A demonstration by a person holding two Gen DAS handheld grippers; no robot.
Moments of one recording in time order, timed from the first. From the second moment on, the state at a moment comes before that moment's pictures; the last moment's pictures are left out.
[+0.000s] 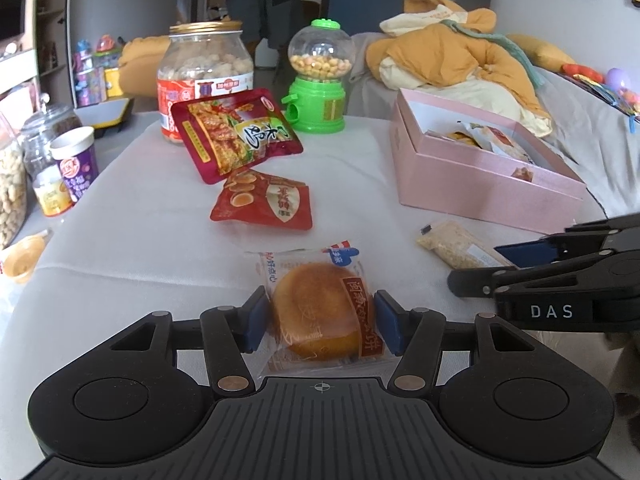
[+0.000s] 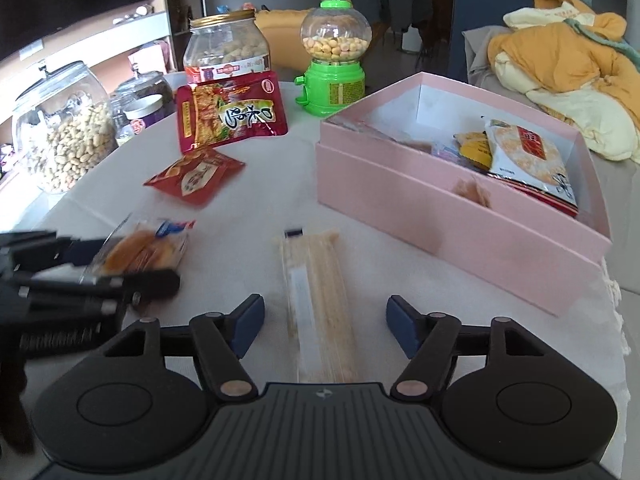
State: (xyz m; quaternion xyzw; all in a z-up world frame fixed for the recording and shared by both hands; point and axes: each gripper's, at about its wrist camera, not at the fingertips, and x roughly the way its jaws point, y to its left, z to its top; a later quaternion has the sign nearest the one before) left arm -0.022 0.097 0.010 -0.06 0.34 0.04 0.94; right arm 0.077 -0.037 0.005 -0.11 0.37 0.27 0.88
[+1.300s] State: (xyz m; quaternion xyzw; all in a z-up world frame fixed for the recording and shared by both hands) left arm -0.025 0.091 0.007 -0.03 0.33 0.05 0.94; right arm 0.042 -0.111 0.061 -0.07 0.34 0.28 0.89
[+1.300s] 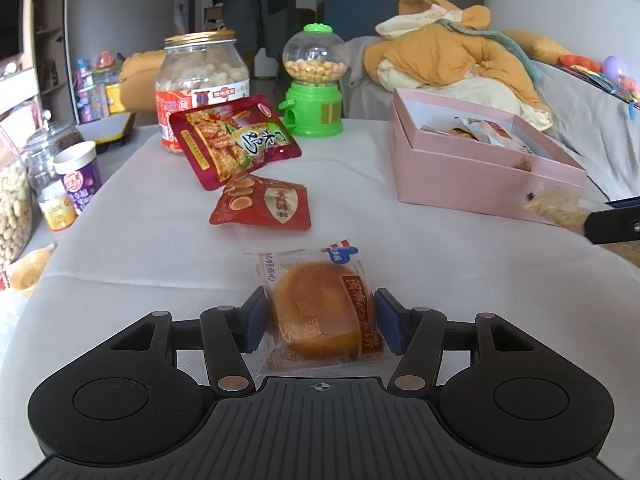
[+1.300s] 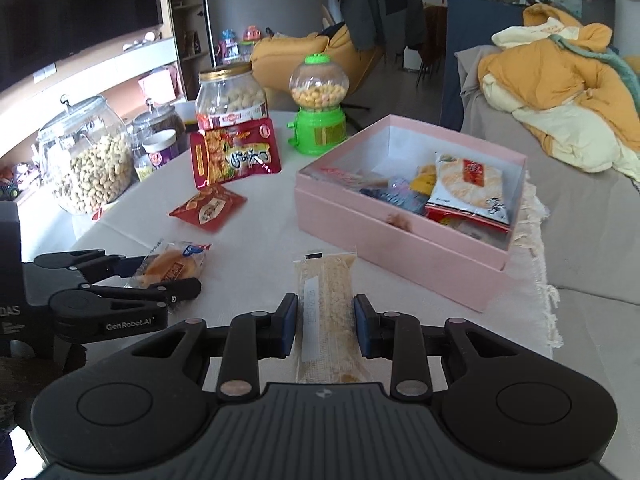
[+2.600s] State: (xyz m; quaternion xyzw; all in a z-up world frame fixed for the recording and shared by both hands) left arm 0.053 0.158 0.102 -0.14 0.25 0.02 0.96; right arm 0.126 -0.147 0.139 0.01 0.26 0.24 0.93
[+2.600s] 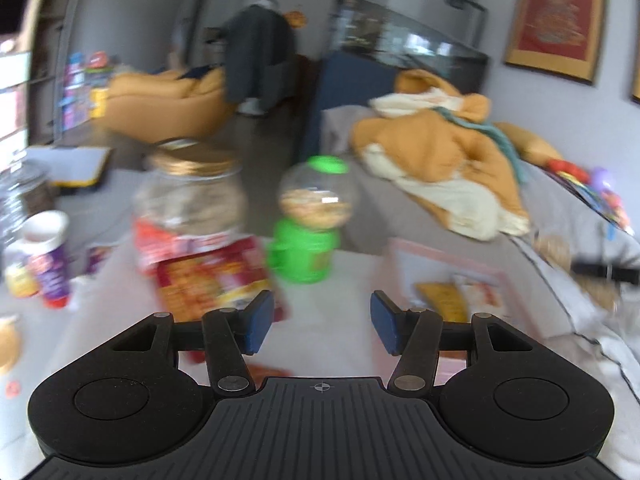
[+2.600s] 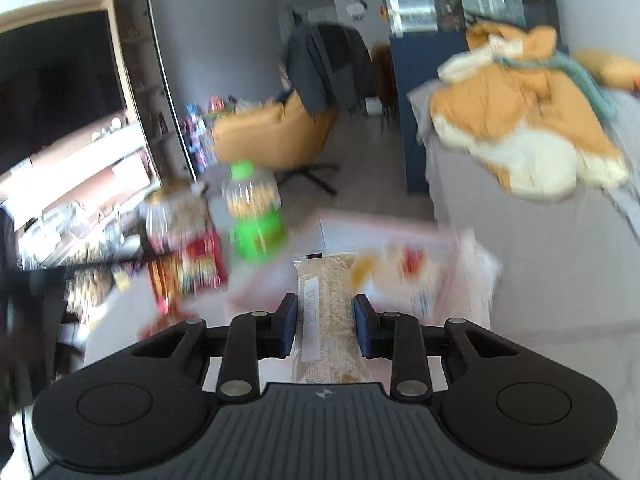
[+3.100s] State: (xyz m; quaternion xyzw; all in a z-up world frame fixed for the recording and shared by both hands) left arm 0.035 0.211 0.040 -0.14 0.28 0.01 0.95; right arm 0.174 -0.032 0.114 -0.07 0.35 0.27 0.89
